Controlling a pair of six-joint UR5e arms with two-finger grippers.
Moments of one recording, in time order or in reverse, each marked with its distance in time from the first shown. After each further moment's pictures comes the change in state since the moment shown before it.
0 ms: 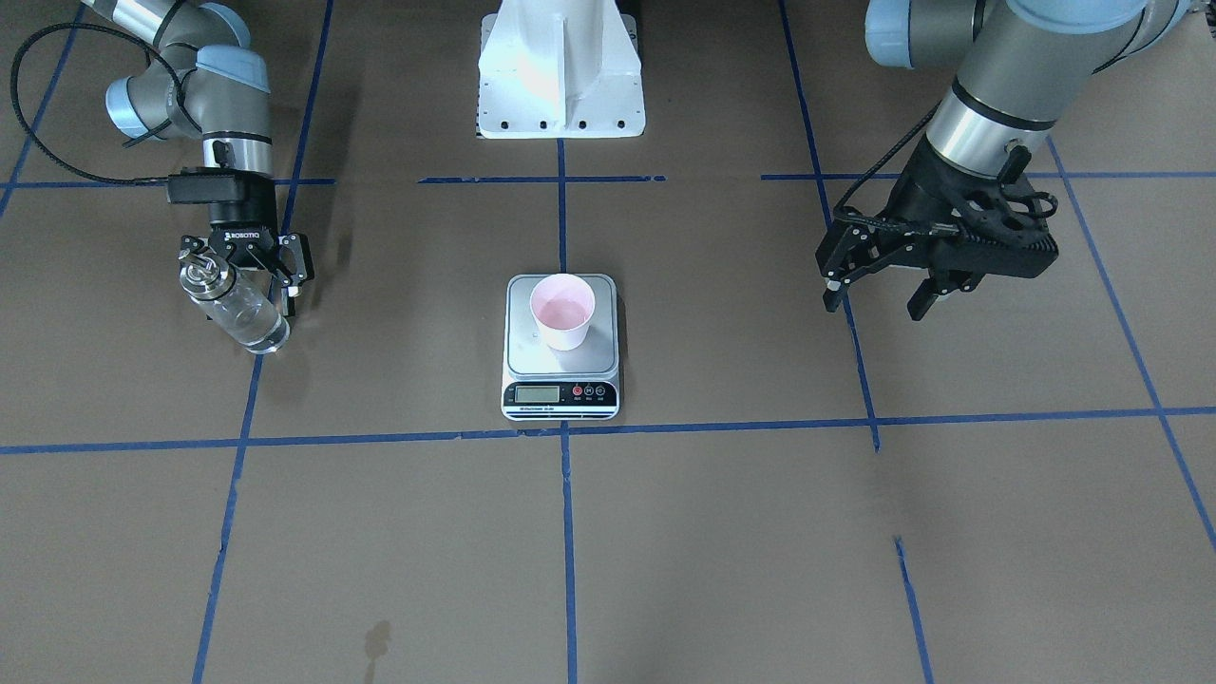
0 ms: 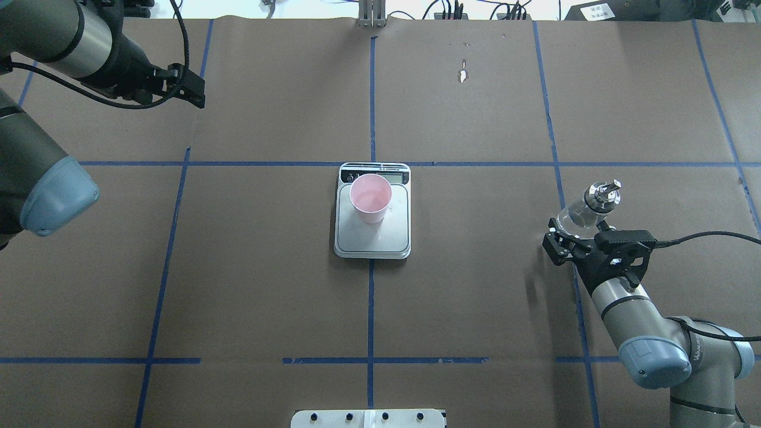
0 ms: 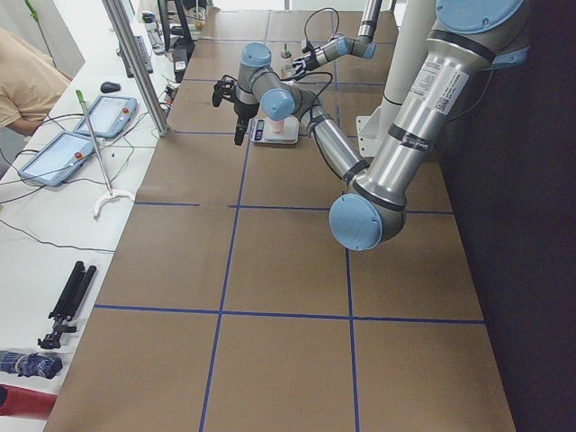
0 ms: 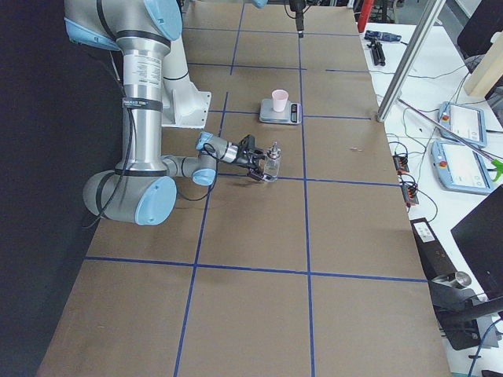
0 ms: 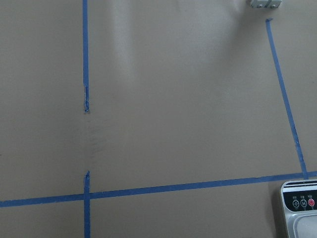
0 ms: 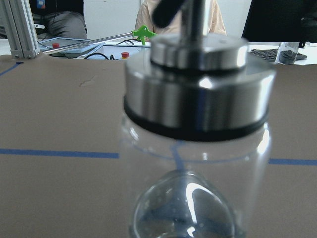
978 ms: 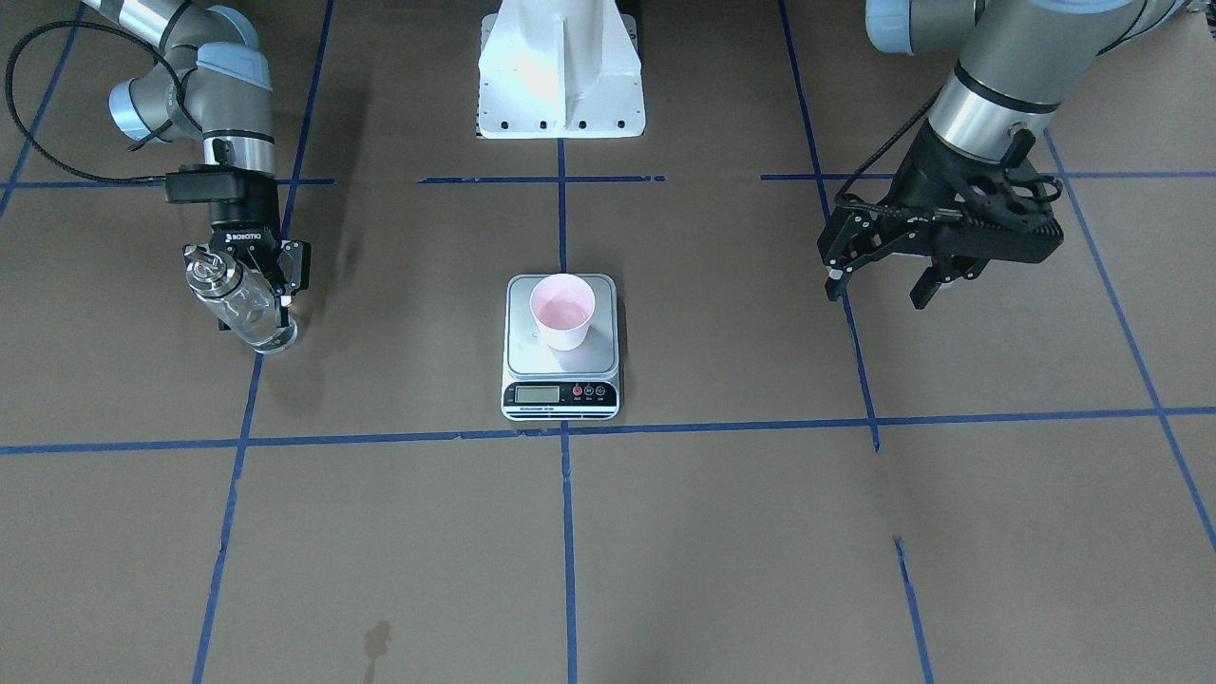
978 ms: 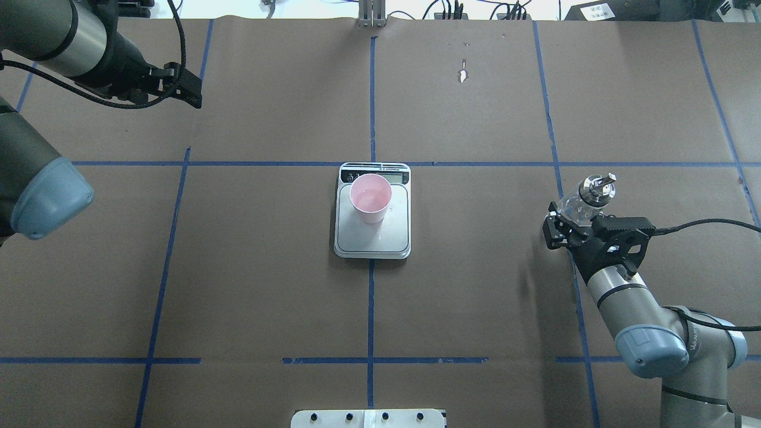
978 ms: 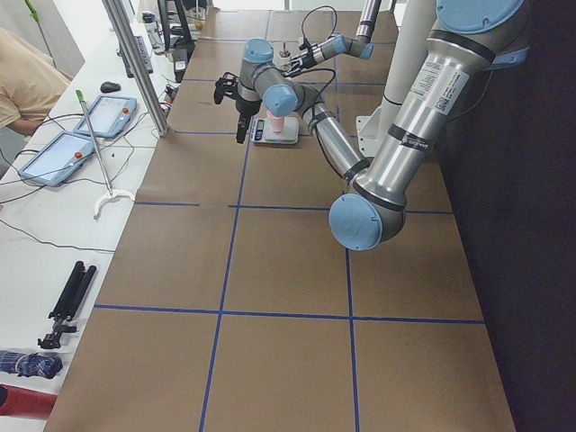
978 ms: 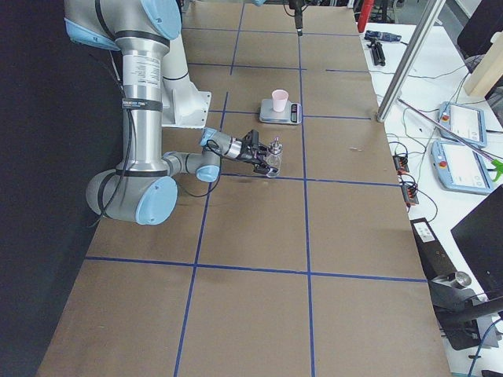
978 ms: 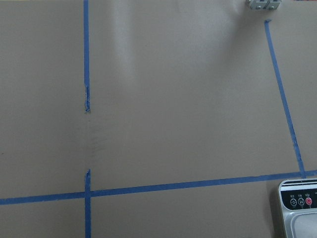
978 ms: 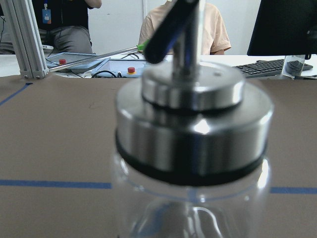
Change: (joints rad) left arm -0.002 -0.002 -0.035 0.049 0.000 0.000; right arm 0.038 0.028 0.034 0.010 0.004 -0.059
